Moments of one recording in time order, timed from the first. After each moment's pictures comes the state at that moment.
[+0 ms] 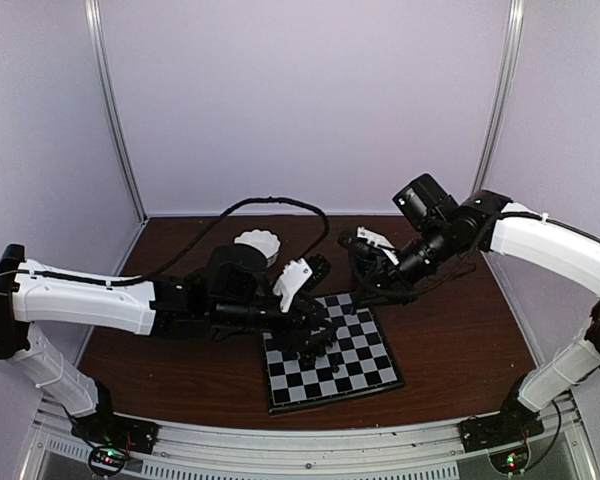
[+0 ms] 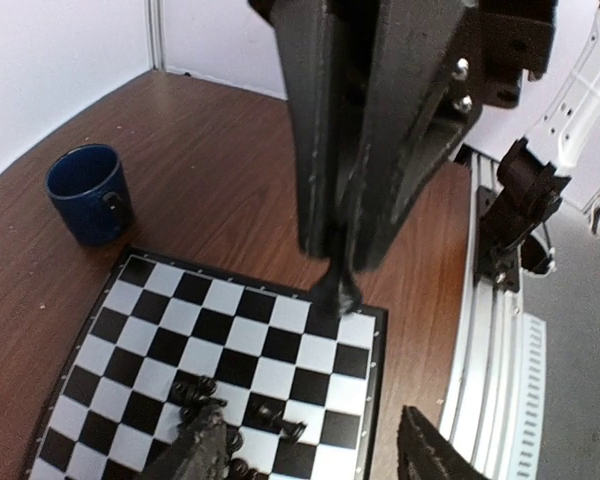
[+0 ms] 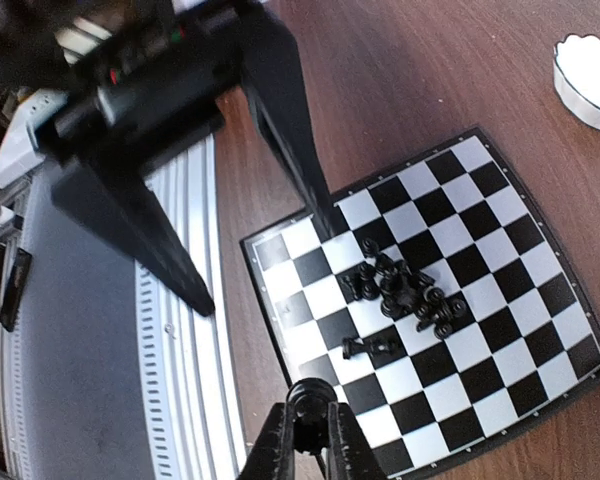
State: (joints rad) left arm -1.16 1.50 0.99 0.09 0.12 -0.13; right arm 0.73 1.47 1.35 -0.88 -0.68 -0.31
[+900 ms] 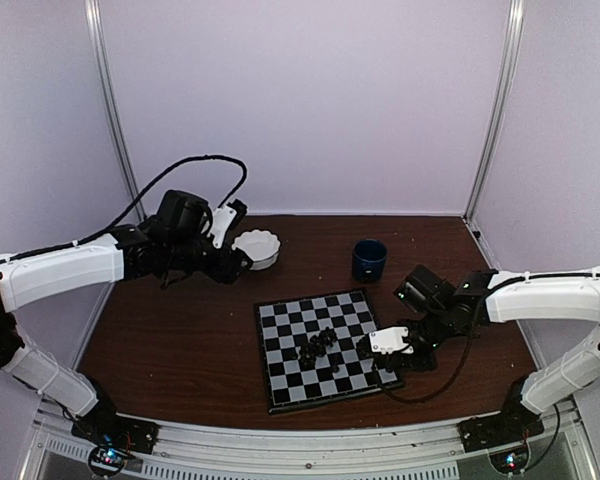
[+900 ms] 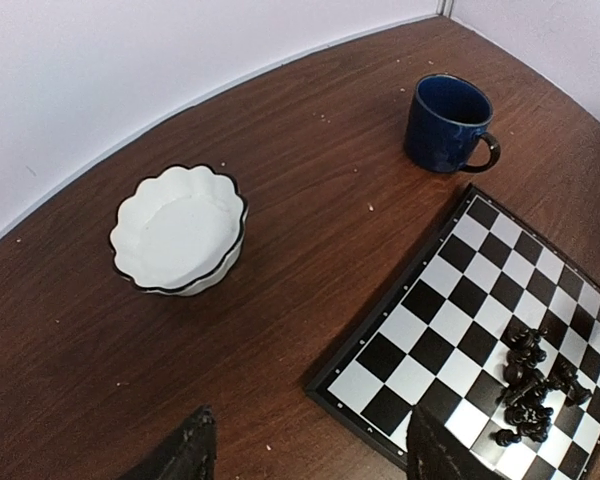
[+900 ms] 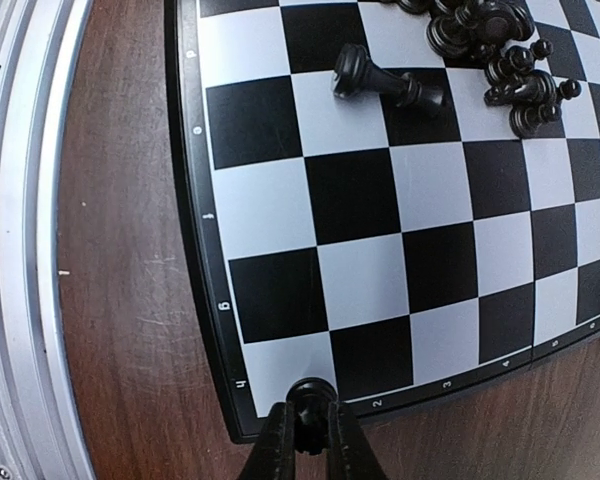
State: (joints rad) left arm -0.69 1.40 1.06 -0.29 -0.02 -0.01; right arm 0.85 1.35 0.79 -0.66 -0.21 -0.73
